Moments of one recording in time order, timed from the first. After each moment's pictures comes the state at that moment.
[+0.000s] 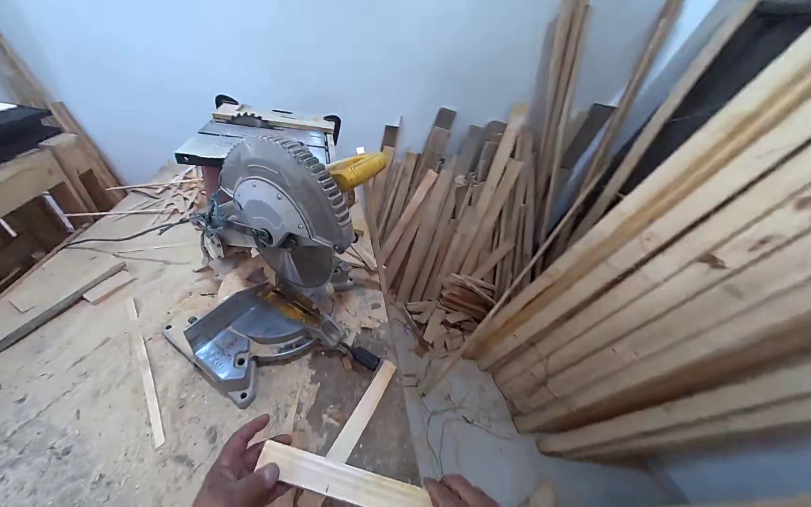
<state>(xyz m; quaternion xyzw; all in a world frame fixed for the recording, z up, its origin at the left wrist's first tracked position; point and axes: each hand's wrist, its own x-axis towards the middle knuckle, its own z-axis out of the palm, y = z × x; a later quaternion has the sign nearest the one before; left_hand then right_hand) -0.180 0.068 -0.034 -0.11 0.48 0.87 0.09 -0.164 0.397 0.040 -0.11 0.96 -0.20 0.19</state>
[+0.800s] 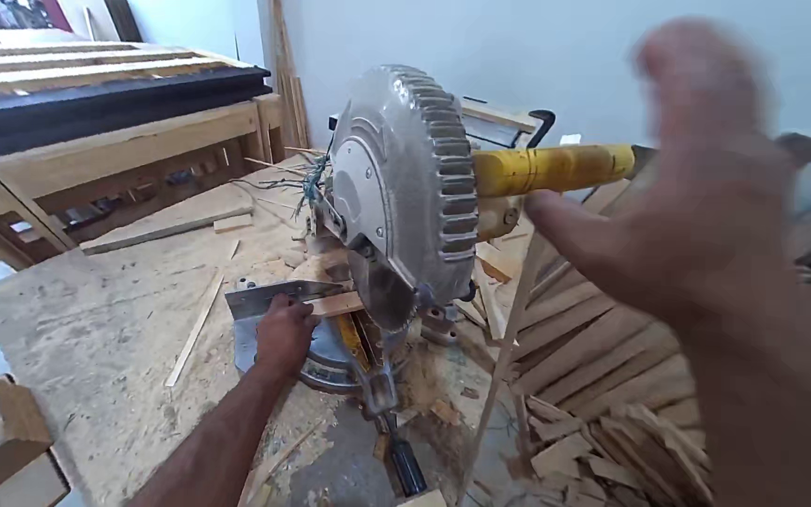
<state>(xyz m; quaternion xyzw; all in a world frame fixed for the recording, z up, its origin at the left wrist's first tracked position) -0.449 0.059 -0.091 -0.35 0.89 0.25 -0.16 -0.581 0.333 0.206 -0.47 0.82 -0.15 -0.30</state>
